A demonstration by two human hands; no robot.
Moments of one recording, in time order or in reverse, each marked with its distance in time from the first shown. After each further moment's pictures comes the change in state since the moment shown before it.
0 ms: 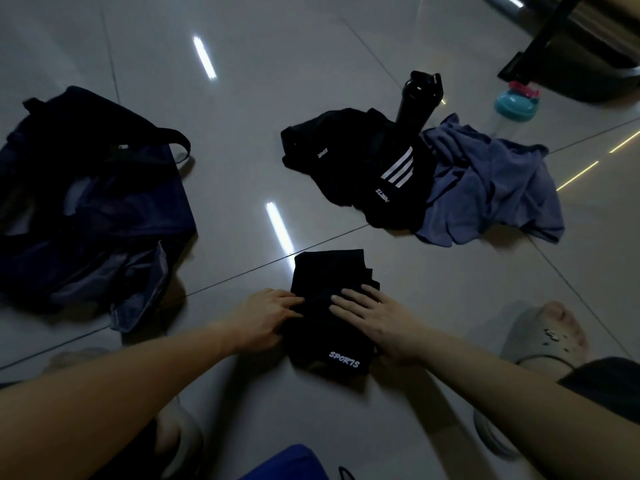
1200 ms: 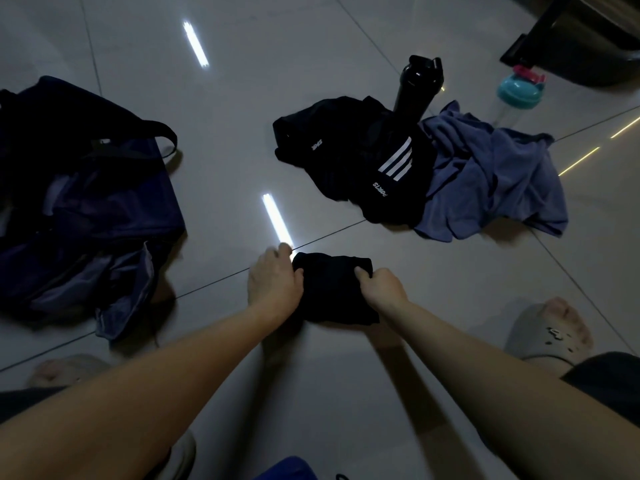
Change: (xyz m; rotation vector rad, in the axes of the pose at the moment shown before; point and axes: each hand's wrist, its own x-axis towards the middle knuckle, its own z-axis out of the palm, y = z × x) left_hand 0.068 0.018 -0.014 -0.253 0.483 -0.696; right_hand 0.056 0.026 -0.005 1.099 0.260 1.075
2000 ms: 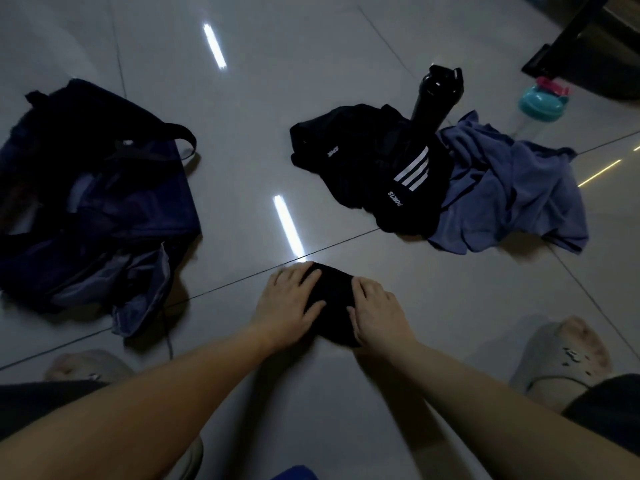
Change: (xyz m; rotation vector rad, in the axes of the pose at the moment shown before) left_hand -0.023 -0.024 0.013 0.116 -0.086 0.322; right_hand -0.034 0.016 0.026 -0.631 0.122 -0.656
